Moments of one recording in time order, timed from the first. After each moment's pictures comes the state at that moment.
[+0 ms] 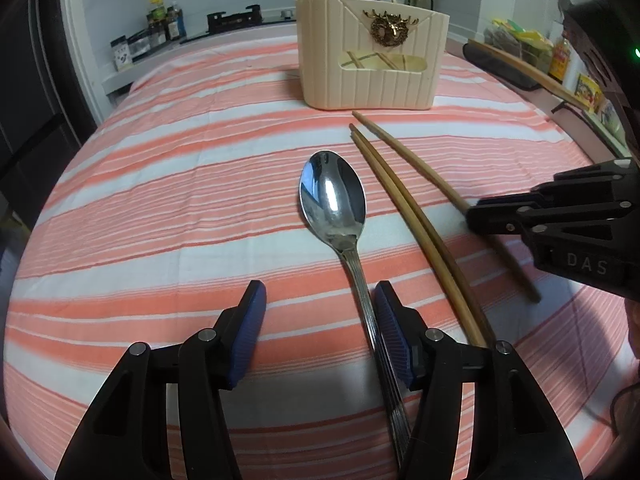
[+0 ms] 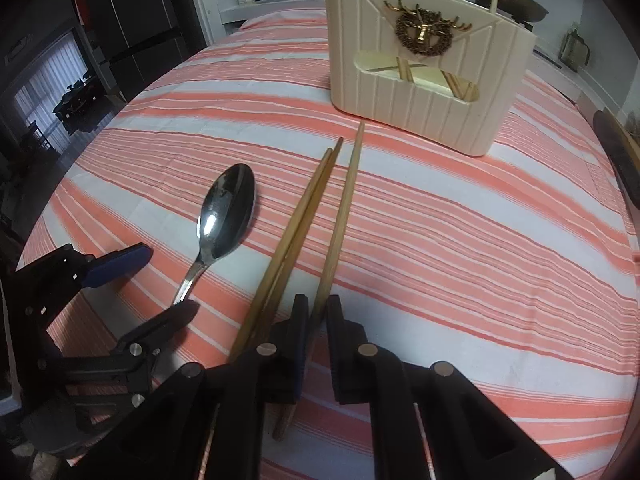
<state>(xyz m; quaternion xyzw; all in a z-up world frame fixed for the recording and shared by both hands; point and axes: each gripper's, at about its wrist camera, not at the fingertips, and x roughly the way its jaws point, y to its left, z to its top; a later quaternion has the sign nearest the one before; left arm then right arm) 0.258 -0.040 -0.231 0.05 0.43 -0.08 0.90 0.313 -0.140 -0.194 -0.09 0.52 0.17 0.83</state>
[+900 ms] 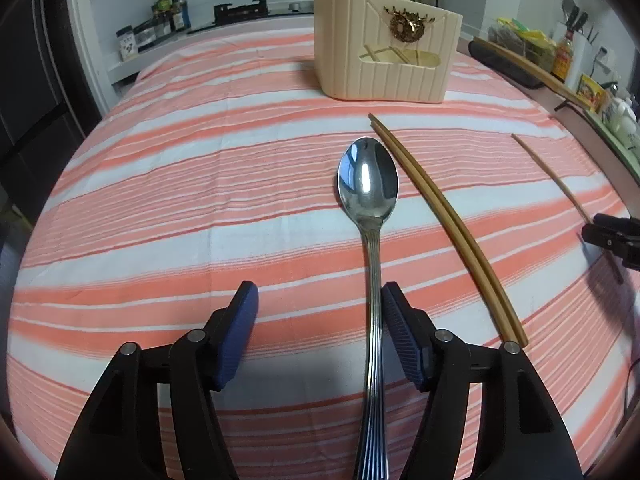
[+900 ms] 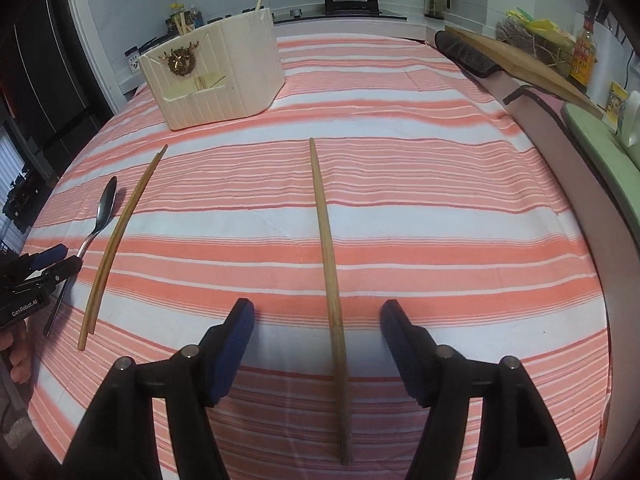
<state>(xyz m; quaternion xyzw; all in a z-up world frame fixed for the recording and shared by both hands) 0.251 -0.019 -0.233 0.05 0.45 -0.08 0.89 0.247 -0.299 -0.202 0.02 0.48 0.04 0.88</state>
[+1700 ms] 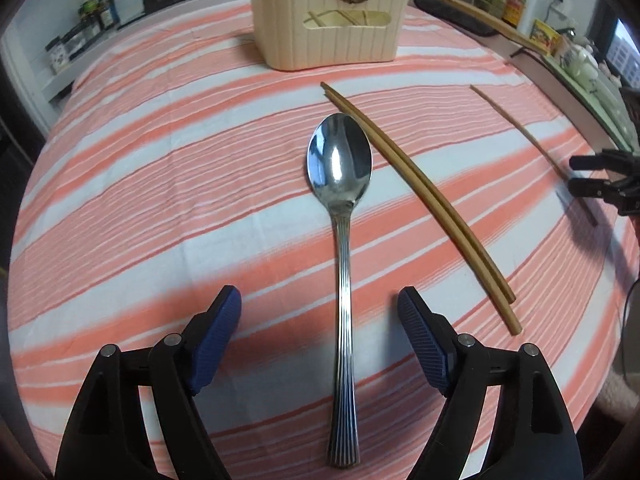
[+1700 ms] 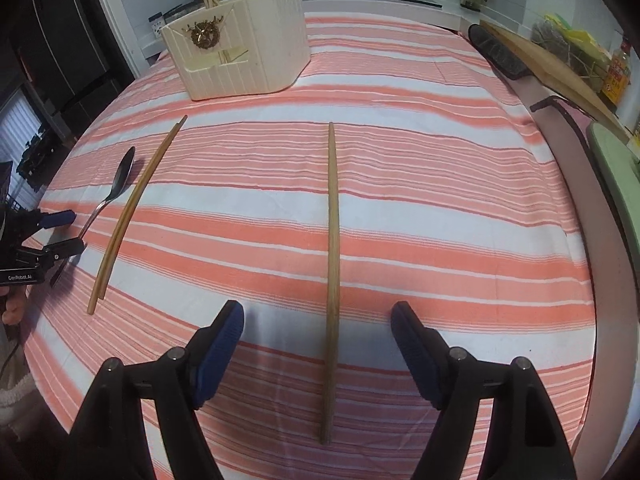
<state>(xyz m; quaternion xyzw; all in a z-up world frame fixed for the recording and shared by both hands) 0.277 -0.024 -0.229 0.11 0.51 -0.18 0.84 0.254 -0.307 -0.189 -0.02 0.54 0.10 0.83</state>
